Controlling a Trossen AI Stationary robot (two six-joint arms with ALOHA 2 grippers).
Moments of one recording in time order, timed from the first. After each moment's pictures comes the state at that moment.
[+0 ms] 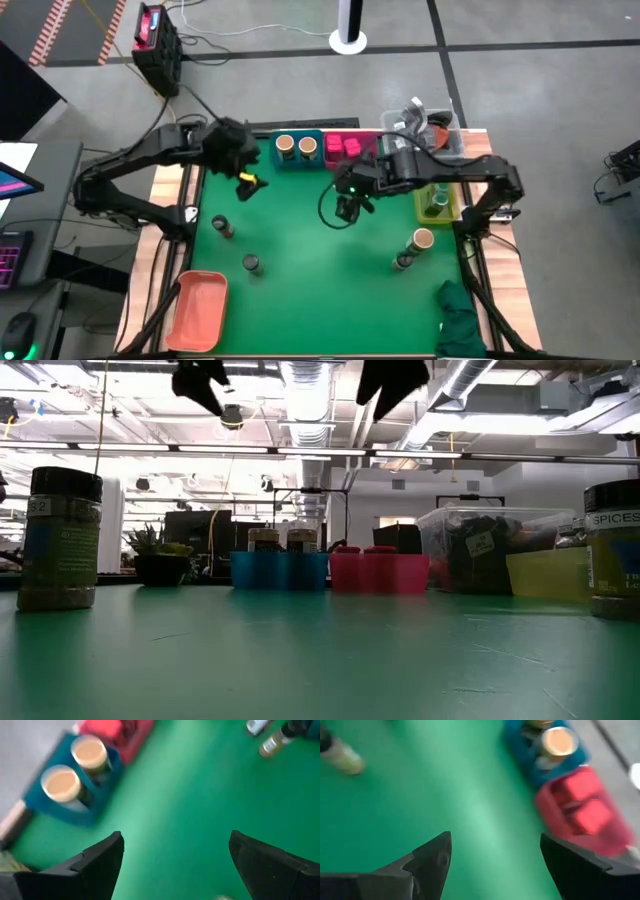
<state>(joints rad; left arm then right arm) 0.26 1.21 1.49 -1.13 -0.03 -0.18 0.05 1.70 1.80 -1.13 0.35 0.34</state>
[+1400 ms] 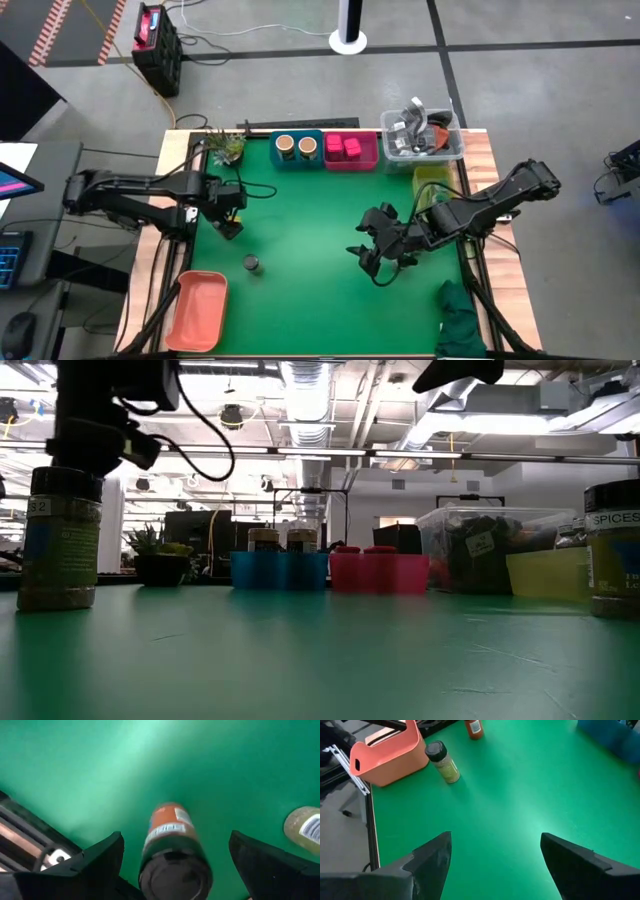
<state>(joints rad) 0.09 1.07 0.81 -1.20 -0.06 -0.66 0.41 1.42 1.29 -0.65 0.43 0.76</state>
